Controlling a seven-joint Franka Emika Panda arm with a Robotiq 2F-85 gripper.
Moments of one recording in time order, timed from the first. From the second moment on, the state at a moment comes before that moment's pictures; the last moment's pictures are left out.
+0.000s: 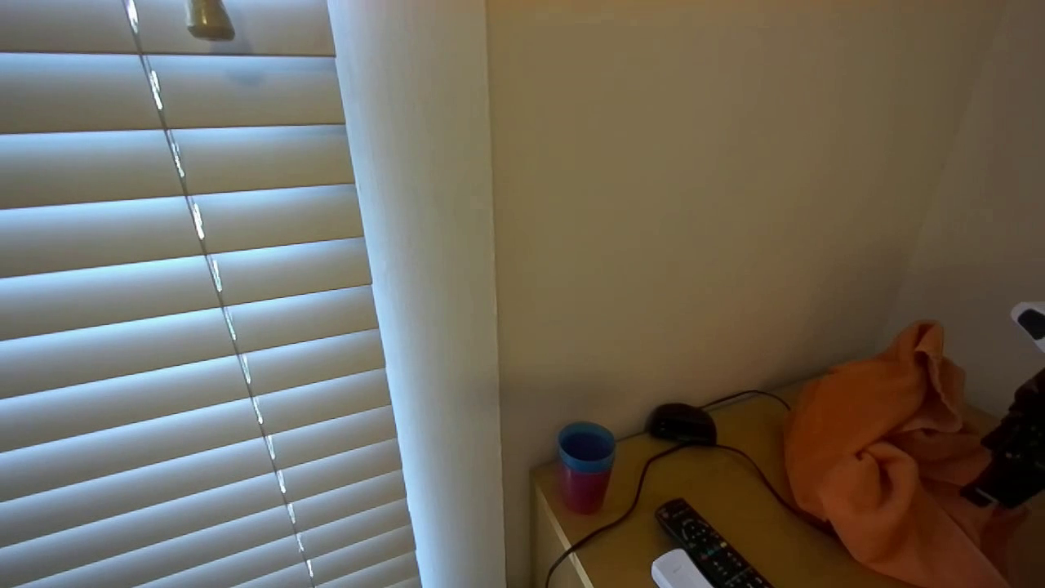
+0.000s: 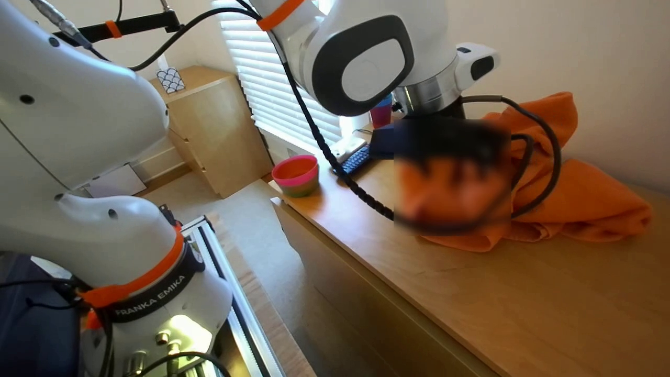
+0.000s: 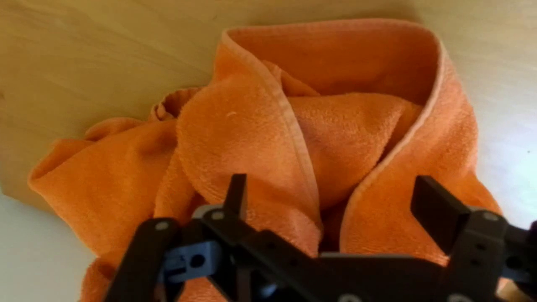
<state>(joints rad) -1.35 0.04 0.98 -2.68 -0.15 3.05 -0.65</state>
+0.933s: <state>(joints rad) -1.00 0.07 0.58 -2.66 -0.25 3.07 -0.48</state>
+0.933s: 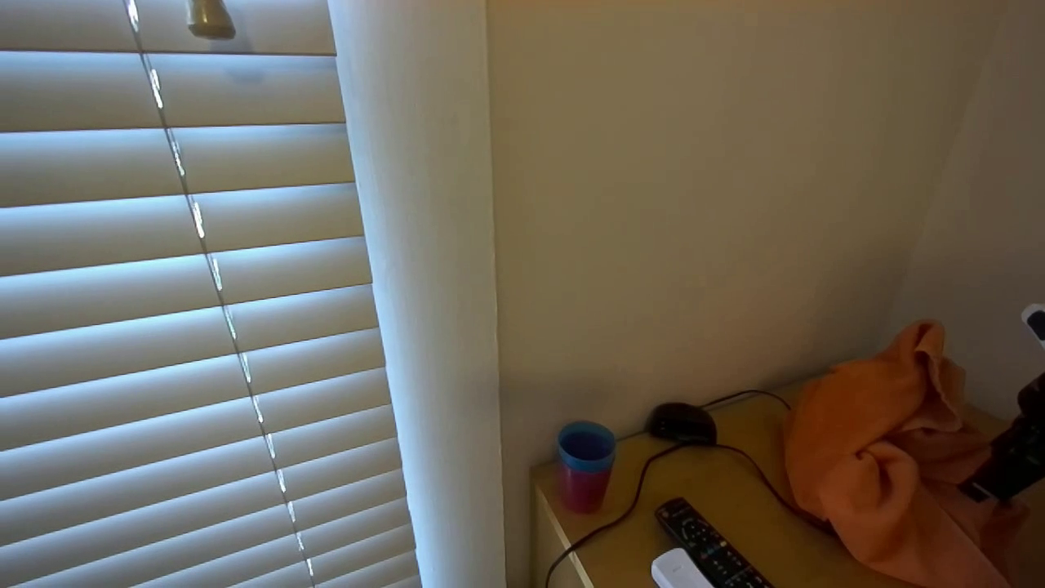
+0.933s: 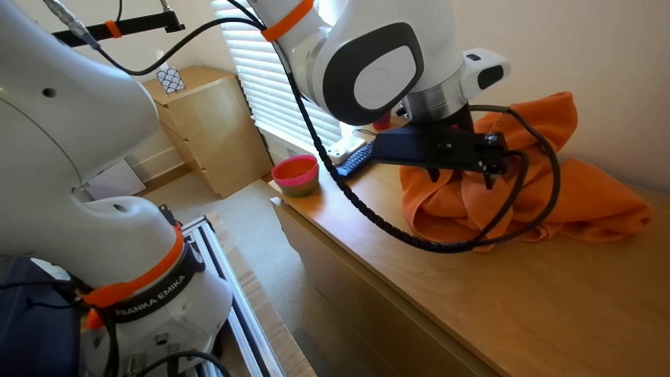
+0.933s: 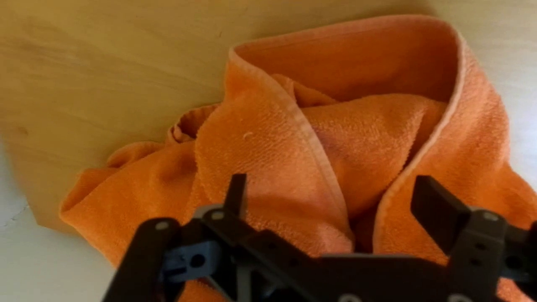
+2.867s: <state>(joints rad) -0.23 0.61 -0.25 -1.99 -1.18 2.74 0.70</state>
